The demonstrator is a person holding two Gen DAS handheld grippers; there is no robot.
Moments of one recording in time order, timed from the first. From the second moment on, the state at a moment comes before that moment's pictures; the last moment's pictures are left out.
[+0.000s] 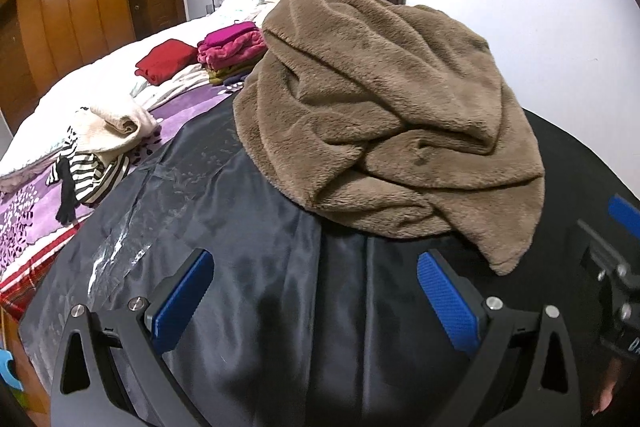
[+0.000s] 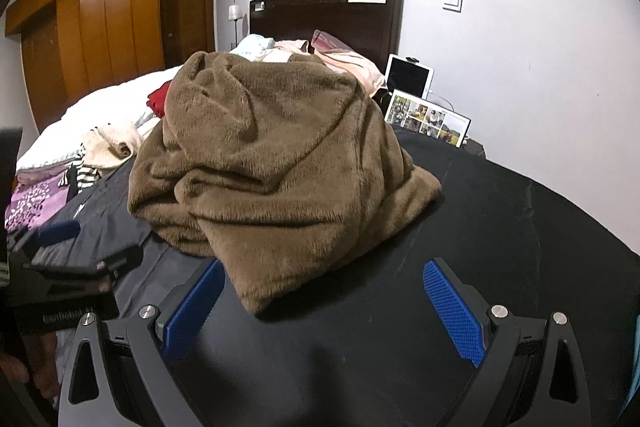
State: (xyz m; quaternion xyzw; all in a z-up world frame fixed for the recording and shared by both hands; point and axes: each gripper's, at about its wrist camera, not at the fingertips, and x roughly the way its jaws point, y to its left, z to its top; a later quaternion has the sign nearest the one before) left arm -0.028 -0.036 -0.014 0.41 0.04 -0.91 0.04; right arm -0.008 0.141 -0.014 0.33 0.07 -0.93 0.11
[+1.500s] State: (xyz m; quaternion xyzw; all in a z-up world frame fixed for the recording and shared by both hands) left arm -0.045 -0.068 -0.047 0.44 0.08 -0.89 0.06; right arm -0.077 0.107 -0.064 0.39 0.08 -0.91 0.09
